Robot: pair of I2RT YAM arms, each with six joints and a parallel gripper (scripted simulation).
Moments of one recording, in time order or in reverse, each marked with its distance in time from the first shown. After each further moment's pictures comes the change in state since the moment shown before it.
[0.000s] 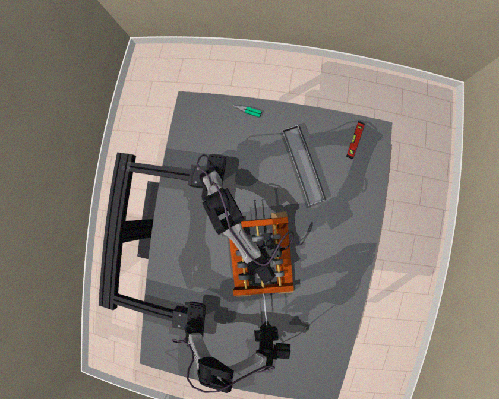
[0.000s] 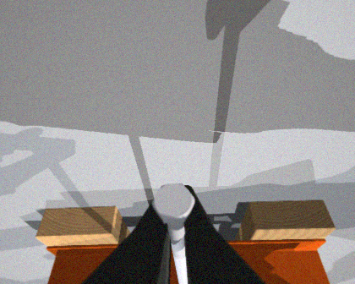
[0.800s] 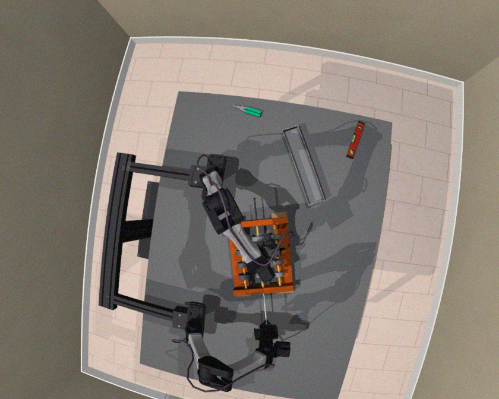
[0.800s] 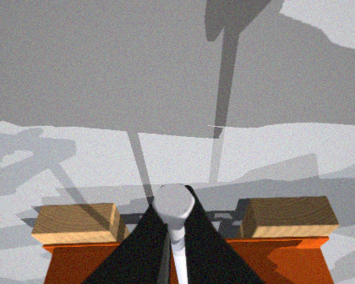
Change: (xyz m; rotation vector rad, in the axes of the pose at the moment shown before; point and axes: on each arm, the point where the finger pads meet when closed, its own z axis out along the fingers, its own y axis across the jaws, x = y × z) left arm 0.000 0.000 0.000 0.000 0.000 0.000; right arm 0.007 0.000 0.003 0.001 0.001 0.001
